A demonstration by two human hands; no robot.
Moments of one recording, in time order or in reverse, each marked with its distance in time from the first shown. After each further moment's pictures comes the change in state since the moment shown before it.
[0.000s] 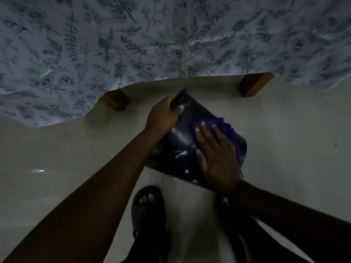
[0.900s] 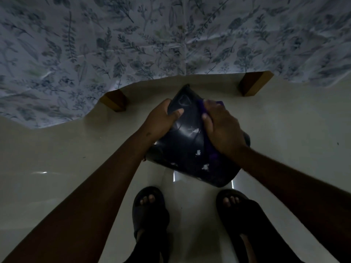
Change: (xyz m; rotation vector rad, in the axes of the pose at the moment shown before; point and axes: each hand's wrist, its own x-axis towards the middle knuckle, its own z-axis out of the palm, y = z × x) left_hand -0.010 -0.007 -0.010 -0.178 -0.148 0.085; right_hand 0.074 0.034 -0.013 0.159 0.048 0.077
